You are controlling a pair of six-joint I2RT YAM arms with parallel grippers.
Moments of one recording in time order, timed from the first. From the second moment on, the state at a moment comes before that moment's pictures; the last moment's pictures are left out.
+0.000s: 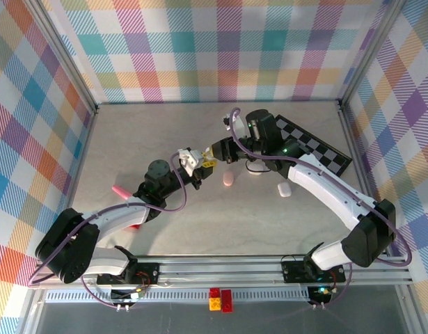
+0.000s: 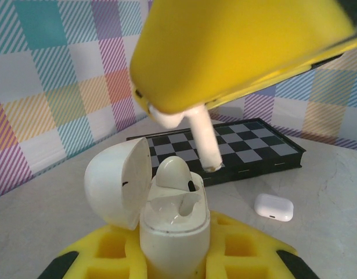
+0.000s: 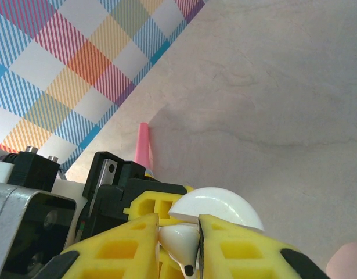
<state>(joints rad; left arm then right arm) -0.61 1.32 0.56 0.74 0.35 0.08 0.67 1.44 1.34 -0.42 -0.43 0.34</state>
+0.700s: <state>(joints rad) -0.61 1.32 0.59 0.73 0.35 0.08 0.67 1.45 1.34 -0.42 -0.44 0.34</state>
